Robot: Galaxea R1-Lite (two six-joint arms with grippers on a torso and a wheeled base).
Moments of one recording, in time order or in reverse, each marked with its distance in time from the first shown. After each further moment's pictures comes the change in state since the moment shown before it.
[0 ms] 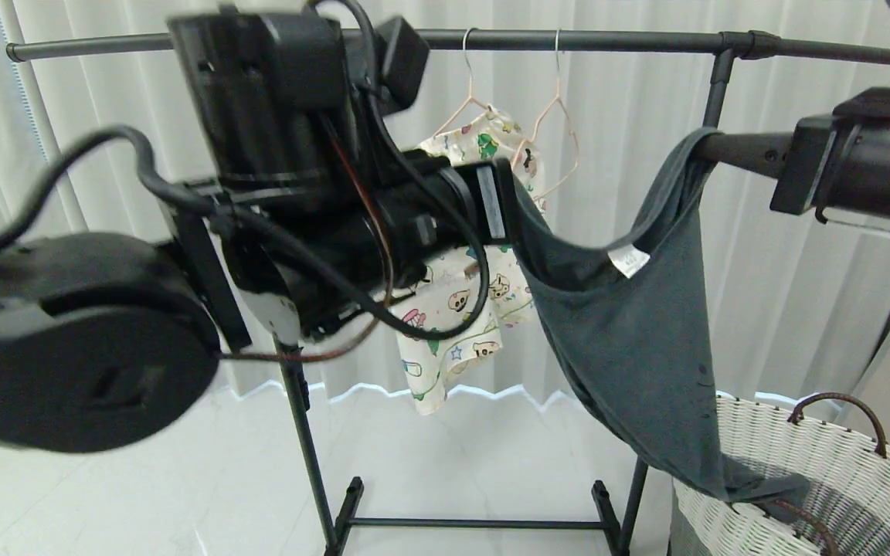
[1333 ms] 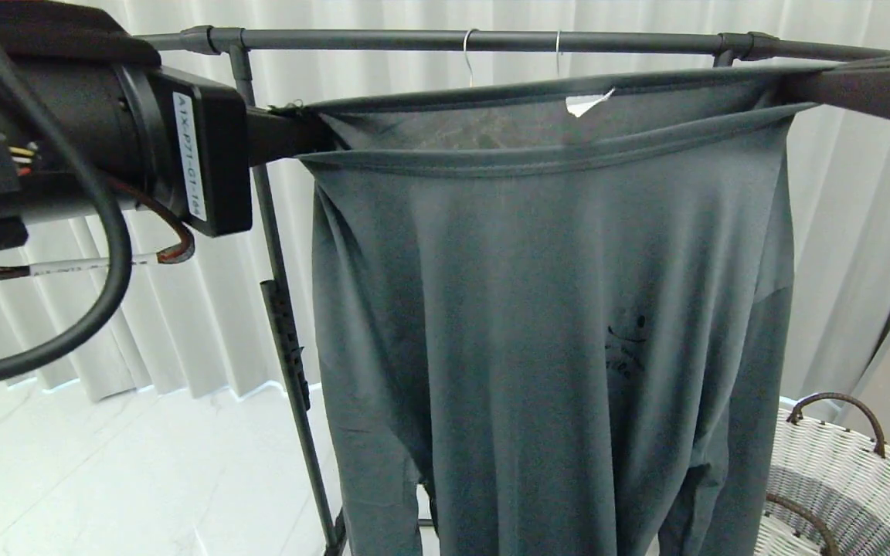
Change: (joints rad) left arm 0.015 -0.374 -0.086 0.626 0.085 0.386; right arm 0.098 -0.131 -0.156 0.300 -0.153 -0.283
